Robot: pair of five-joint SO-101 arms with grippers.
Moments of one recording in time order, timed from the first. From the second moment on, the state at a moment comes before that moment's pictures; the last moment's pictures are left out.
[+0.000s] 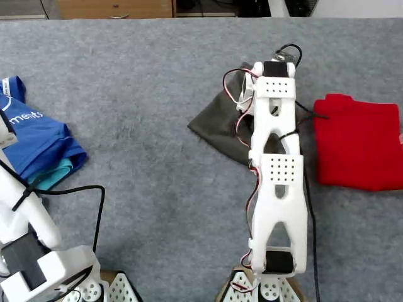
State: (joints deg) left arm -38.0 -10.5 -15.0 100.2 -12.4; right arm -2.3 71.3 -73.5 101.1 -33.9
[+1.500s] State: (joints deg) left arm -38.0 -10.5 -15.0 100.2 -12.4; right arm 30.1 36.2 -52.8 98.8 34.6
